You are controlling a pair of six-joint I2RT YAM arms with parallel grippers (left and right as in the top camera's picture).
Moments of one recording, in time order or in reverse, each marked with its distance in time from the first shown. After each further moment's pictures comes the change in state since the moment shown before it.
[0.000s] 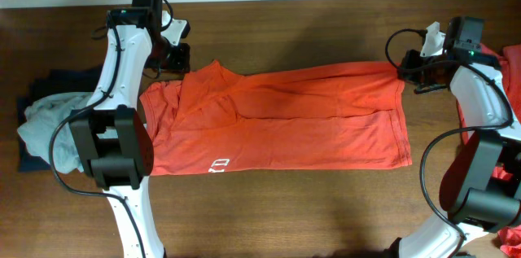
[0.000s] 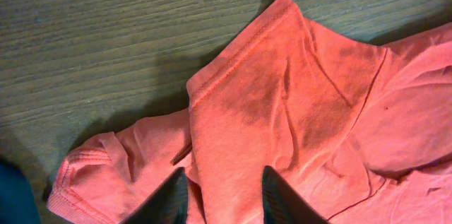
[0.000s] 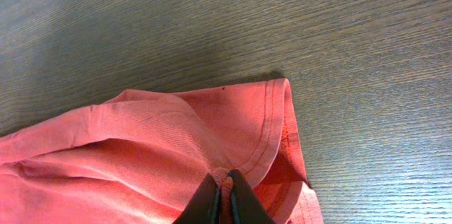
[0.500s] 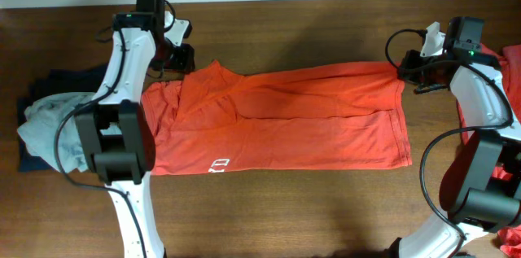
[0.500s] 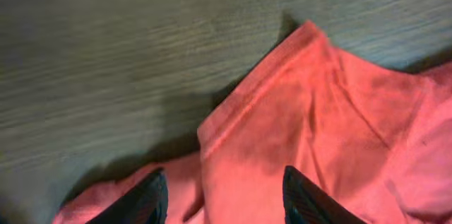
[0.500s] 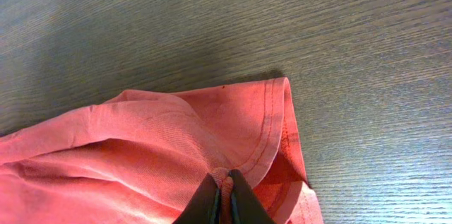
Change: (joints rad) left arm 0.000 0.057 -0.025 0.119 -0.003 0.016; right arm 0.000 0.000 0.000 0.000 0.000 0.000
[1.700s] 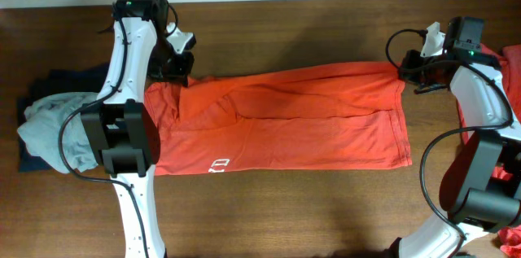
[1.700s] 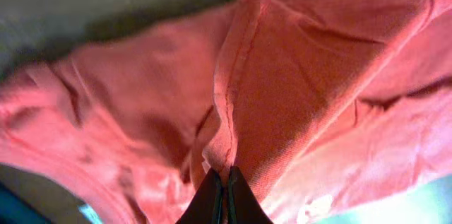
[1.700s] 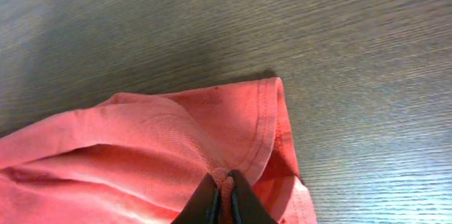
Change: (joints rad) left arm -0.011 0.081 0.247 -0.482 0.021 0.034; right arm 0.000 0.000 0.000 0.000 0.030 -0.001
